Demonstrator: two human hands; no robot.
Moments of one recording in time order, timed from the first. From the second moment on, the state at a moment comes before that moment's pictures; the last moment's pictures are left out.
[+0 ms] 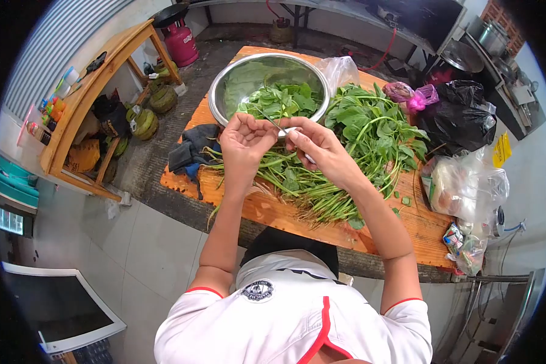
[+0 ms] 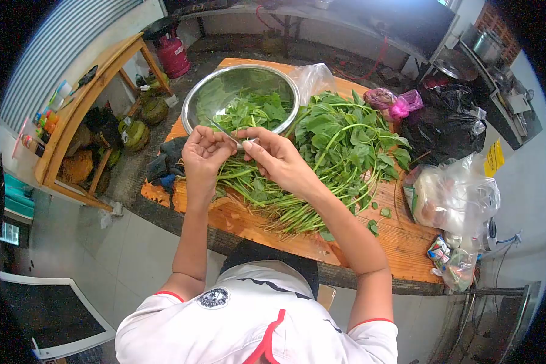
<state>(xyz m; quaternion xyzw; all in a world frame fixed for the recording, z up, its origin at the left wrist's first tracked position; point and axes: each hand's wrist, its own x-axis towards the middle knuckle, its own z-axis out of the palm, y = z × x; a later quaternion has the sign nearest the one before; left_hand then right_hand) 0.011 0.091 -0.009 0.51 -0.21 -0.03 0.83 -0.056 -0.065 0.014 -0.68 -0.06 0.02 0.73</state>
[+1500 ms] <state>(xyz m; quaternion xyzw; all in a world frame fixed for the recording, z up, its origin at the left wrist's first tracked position) 0.031 -0.153 0.025 0.74 -0.65 0.12 0.14 -0.176 -0.262 0.090 -0.60 -0.05 -0.38 0.70</state>
